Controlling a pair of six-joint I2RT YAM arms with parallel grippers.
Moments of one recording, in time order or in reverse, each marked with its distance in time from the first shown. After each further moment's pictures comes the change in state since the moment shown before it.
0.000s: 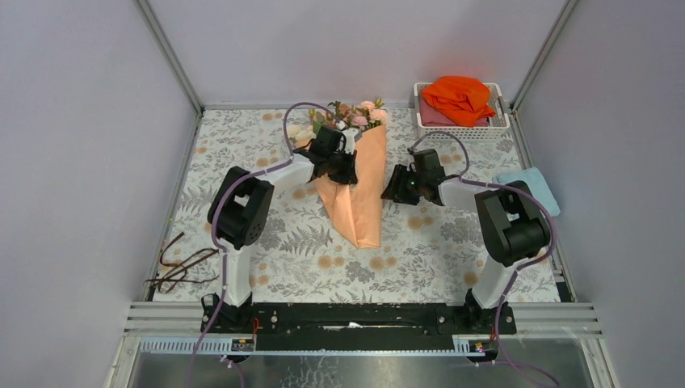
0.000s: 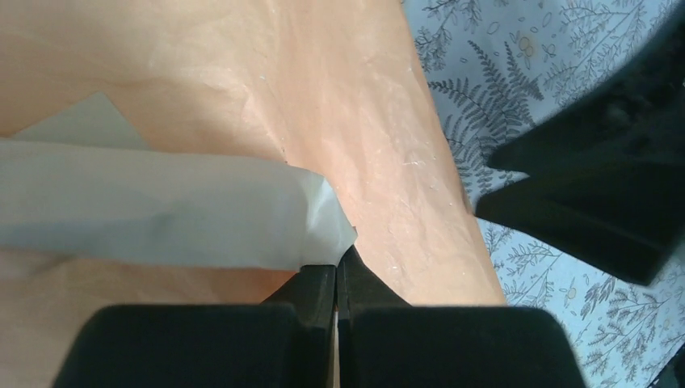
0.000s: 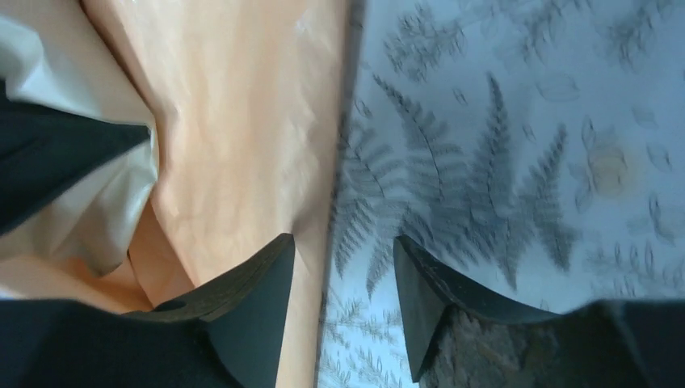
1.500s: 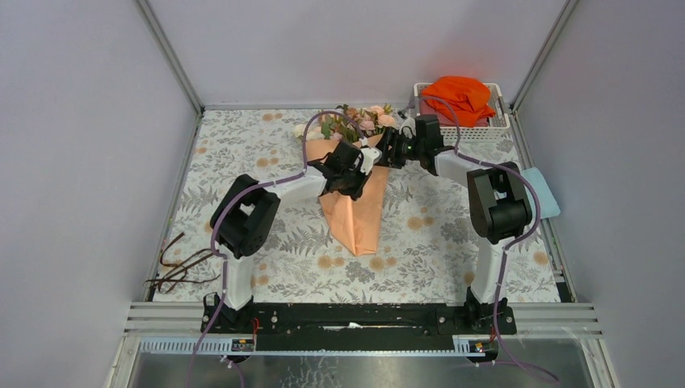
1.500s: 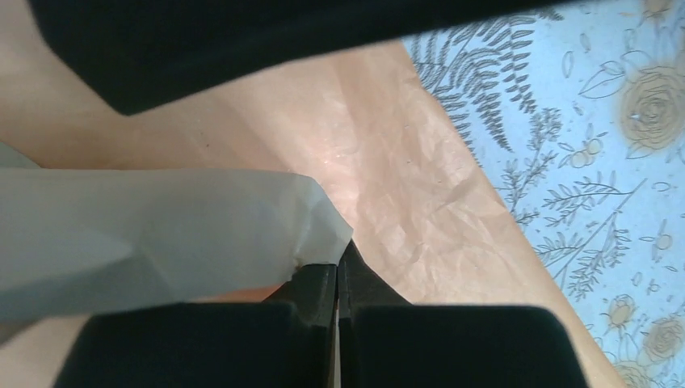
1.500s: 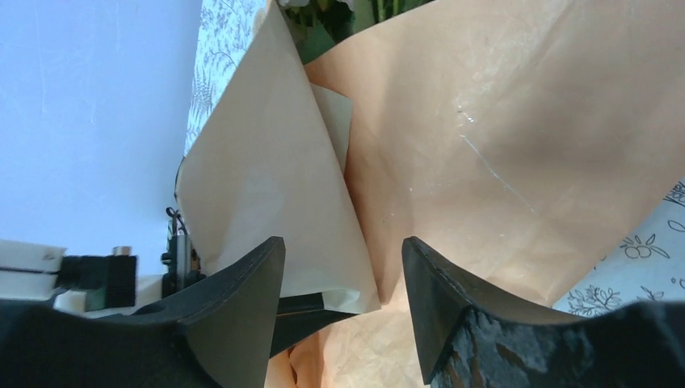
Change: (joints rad) left arm -0.152 -0.057 -0.068 -0.033 -0.147 0.232; right arm -0.071 0.228 0.391 0.125 -0.446 0.022
